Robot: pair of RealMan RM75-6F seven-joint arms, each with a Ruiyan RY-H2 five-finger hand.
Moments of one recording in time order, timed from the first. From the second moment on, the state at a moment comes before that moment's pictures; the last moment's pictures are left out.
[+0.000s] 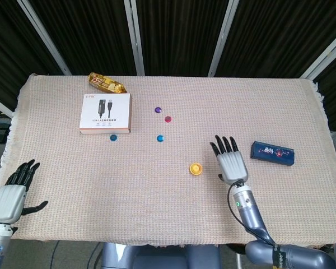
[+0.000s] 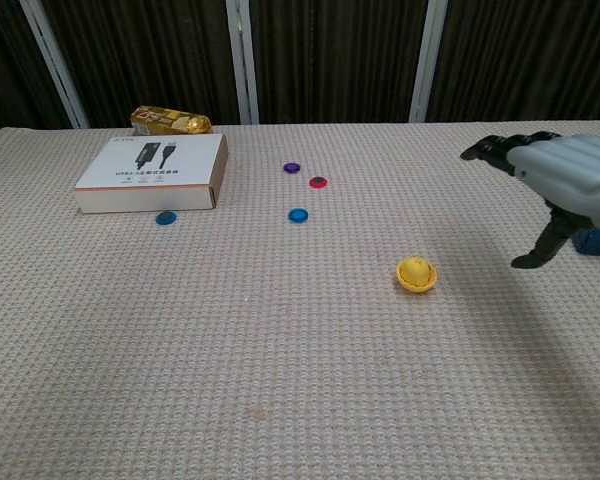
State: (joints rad) left arm -0.10 -1.28 0.01 -1.48 1.53 1.45 0.01; right arm 0.56 -1.56 0.16 -1.59 -1.08 1.24 -0.71
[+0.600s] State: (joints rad) left arm -0.10 -1.26 0.02 -1.50 1.54 1.43 0.04; right arm 0.27 -1.15 -0.03 -1.79 -1.31 1.49 -0.42
